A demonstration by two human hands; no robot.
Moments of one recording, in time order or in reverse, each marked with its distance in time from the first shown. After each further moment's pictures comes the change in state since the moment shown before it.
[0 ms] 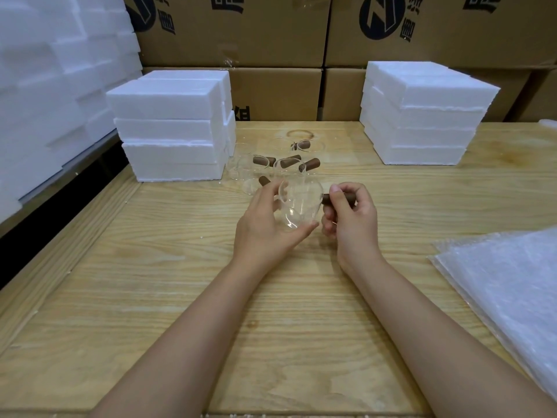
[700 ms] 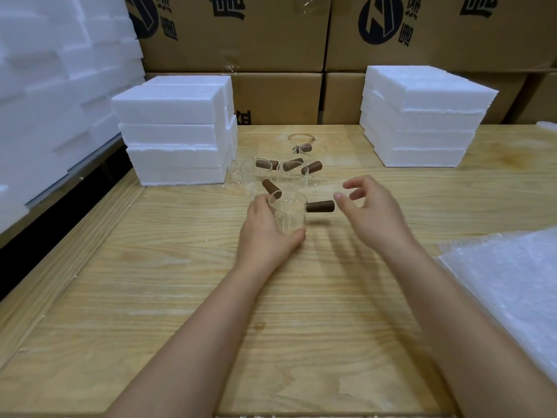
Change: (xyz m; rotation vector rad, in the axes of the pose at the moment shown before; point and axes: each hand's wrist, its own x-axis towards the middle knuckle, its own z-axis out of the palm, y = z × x) left_hand 0.007 -0.015 0.006 0.141 -0.056 -0.200; right_hand 0.003 -0.043 -0.014 -0.997 -0.099 -0.086
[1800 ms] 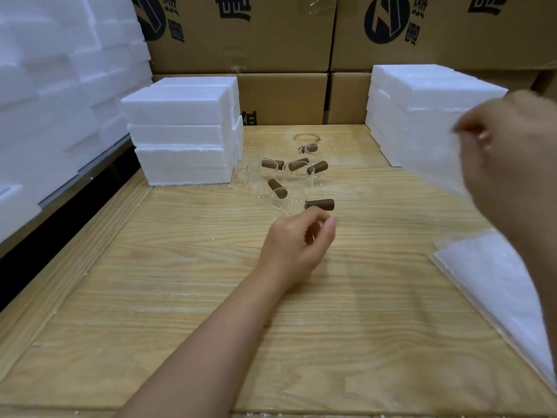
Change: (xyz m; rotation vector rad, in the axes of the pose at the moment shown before) left_hand -0.028 0.025 -0.001 -0.256 0.053 0.539; right_hand -0.016 -0.030 -0.108 -0.617 0.494 -0.551
